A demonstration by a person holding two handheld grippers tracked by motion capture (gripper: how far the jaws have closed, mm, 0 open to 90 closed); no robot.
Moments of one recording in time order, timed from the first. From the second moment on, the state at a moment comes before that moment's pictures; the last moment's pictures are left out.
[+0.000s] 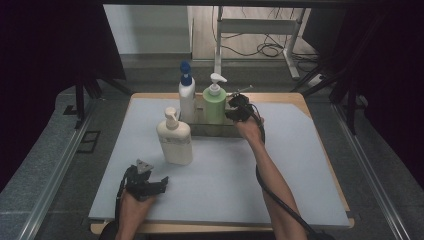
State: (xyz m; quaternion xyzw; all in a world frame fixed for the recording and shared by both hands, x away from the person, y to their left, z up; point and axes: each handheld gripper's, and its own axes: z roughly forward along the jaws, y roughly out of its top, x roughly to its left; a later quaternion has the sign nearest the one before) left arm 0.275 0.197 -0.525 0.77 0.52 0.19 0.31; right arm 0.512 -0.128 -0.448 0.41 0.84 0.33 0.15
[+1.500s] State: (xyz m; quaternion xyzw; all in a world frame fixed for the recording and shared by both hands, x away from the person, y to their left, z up) left arm 0.275 0.197 -0.525 0.77 0.52 0.20 0.31; right arm 0.500 -0.107 -0.444 0.39 0.84 0.33 0.16
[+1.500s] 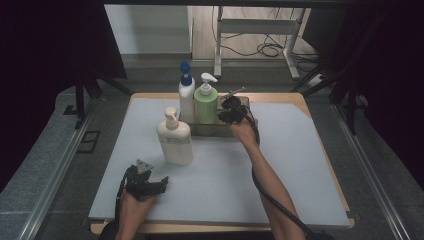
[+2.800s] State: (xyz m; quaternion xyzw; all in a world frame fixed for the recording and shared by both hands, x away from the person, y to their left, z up) left arm 0.275 0.197 -0.525 0.77 0.52 0.20 0.31; right arm 0.440 -0.144 -0.411 0.33 0.85 0.37 0.17
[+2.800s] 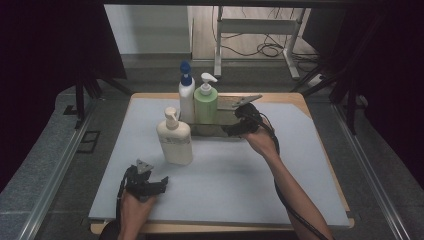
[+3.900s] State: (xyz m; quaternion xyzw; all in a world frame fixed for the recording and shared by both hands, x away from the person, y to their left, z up) left arm 0.275 0.196 -0.525 0.77 0.52 0.20 0.32; right arm 0.368 -0.198 -0.419 0.32 0.85 0.38 0.16
